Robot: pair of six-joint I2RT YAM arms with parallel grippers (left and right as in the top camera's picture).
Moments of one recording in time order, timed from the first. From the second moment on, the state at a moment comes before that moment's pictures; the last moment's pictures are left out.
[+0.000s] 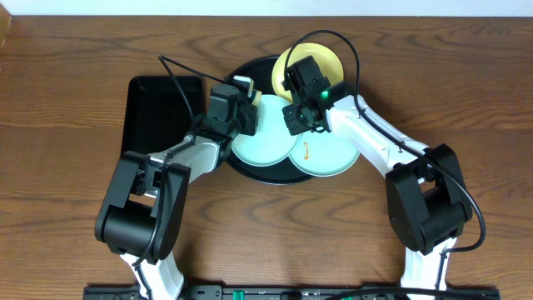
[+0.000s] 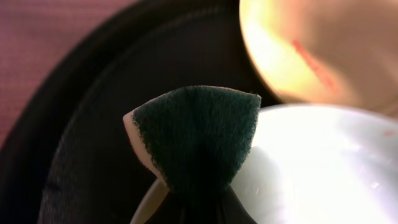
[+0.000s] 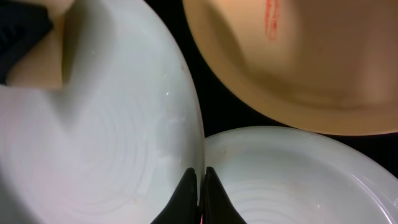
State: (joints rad) left arm -0.30 1.90 0.93 0.27 0.09 -0.15; right arm 0.51 2.04 1.53 -0.67 -0.03 0.17
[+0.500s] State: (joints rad) left arm -0.21 1.64 0.93 0.31 -0.06 -0.18; right arm 0.51 2.04 1.53 -0.65 -0.05 0.13
